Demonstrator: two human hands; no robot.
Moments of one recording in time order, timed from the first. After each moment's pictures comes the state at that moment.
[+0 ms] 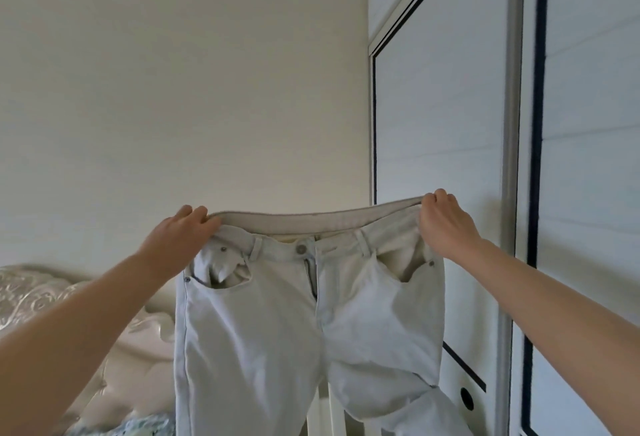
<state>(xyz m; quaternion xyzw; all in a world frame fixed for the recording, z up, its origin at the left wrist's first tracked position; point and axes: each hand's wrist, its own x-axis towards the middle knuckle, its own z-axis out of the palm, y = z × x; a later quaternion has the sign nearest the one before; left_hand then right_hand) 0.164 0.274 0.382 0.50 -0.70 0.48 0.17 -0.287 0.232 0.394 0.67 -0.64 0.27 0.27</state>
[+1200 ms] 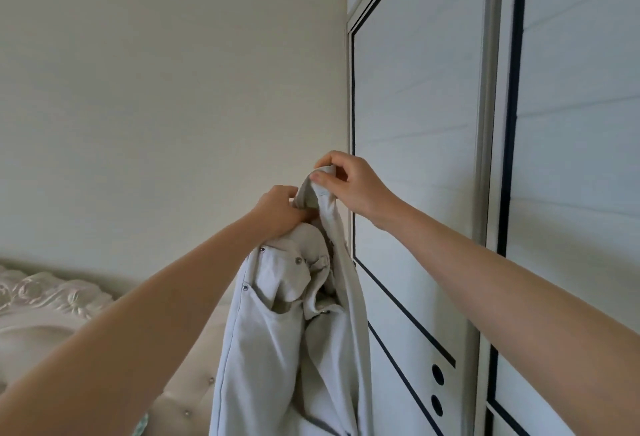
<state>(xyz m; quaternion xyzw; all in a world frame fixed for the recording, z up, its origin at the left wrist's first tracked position) -0.036 0.248 0.402 0.55 -0.73 -0.11 0.39 -0.204 0.268 0.426 0.78 -0.30 0.52 -0.14</state>
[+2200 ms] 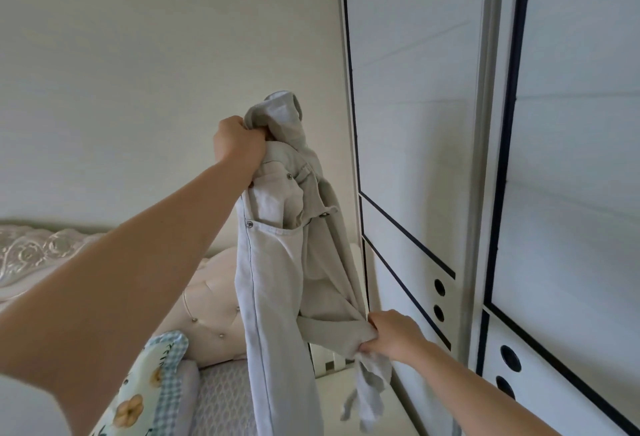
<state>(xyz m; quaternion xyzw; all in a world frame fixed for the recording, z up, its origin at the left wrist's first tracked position) -0.026 0.244 0.389 0.60 -0.53 -0.11 0.59 -0.252 0.292 0.091 0.76 -0.62 0.08 -0.16</state>
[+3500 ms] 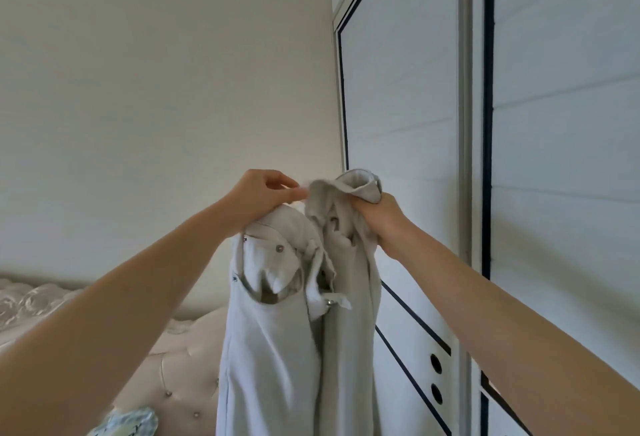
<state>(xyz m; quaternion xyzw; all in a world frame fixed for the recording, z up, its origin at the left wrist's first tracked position) -0.031 0.281 0.429 0.48 -0.74 -0.16 0.45 -0.248 0.262 0.379 0.55 -0.43 0.59 -0.40</state>
